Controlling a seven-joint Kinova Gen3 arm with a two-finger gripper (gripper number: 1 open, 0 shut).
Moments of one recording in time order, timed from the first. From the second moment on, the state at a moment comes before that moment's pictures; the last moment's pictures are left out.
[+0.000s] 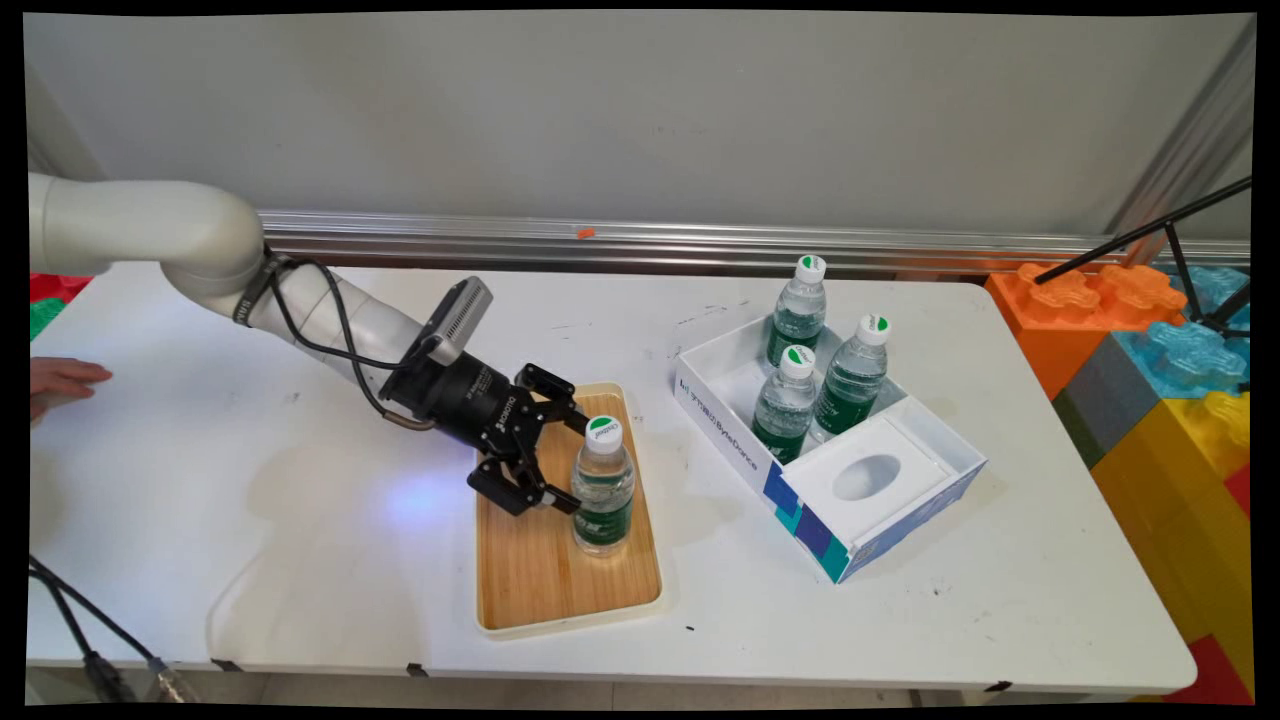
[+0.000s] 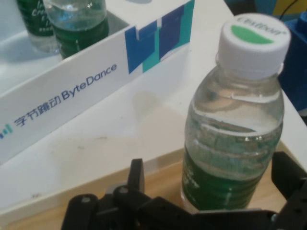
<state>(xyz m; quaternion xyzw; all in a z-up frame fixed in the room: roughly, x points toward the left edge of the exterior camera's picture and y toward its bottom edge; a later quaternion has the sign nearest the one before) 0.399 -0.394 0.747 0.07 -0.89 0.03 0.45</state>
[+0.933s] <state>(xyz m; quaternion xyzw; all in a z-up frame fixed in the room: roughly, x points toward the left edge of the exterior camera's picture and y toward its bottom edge) 0.431 -0.400 0.761 0.12 -0.90 0.03 0.41</state>
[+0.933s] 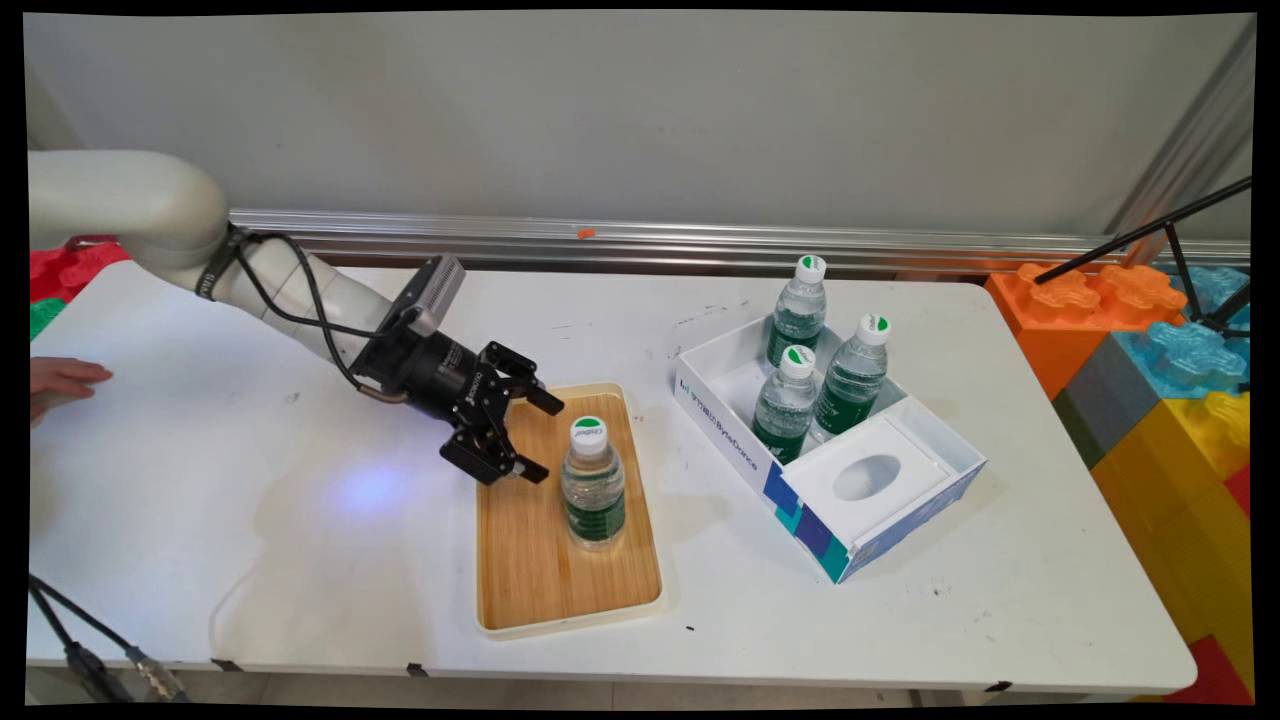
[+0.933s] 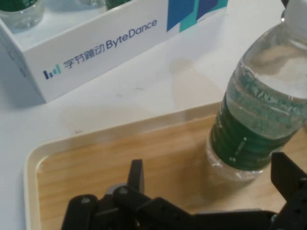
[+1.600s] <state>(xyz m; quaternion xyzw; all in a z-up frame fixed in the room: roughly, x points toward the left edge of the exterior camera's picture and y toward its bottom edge) 0.422 -0.406 0.789 0.12 -0.88 0.04 0.45</state>
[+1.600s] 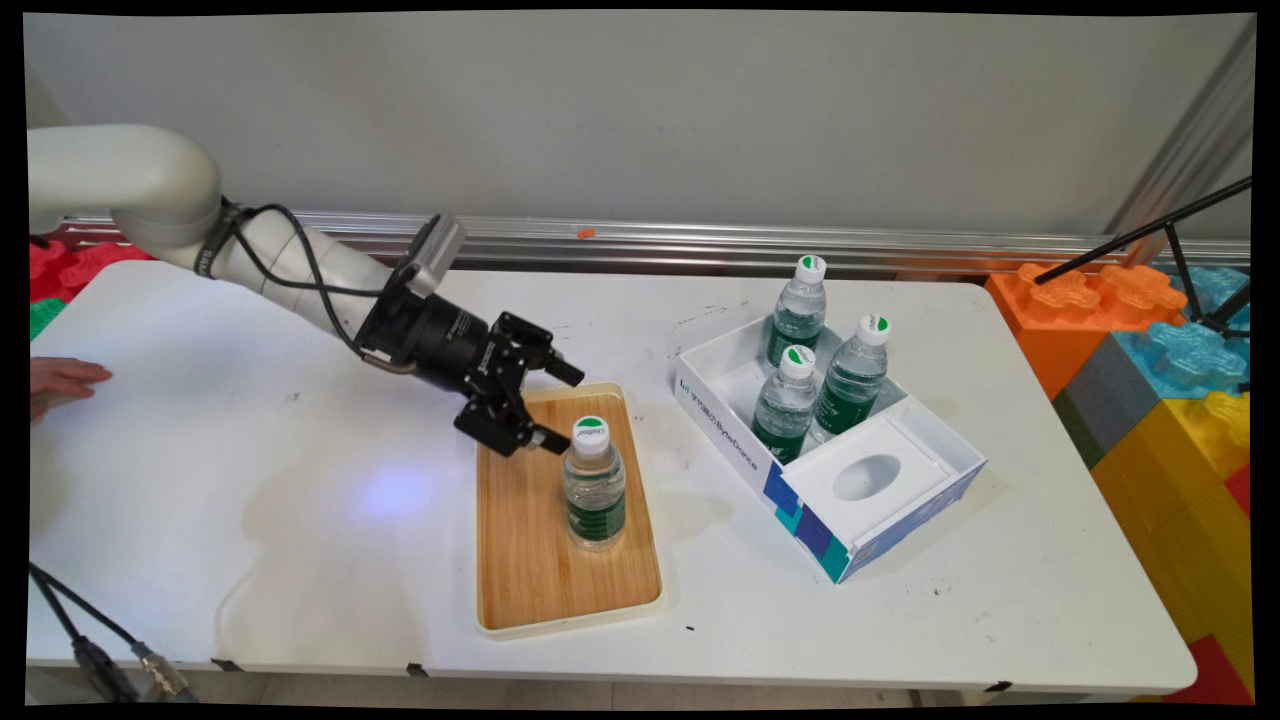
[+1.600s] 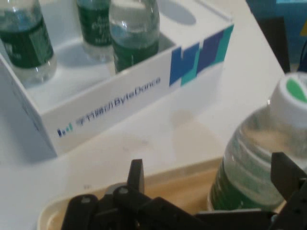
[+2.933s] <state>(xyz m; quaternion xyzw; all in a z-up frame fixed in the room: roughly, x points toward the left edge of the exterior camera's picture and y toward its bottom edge) 0.383 -0.453 0.806 0.11 -0.85 0.09 0.51</state>
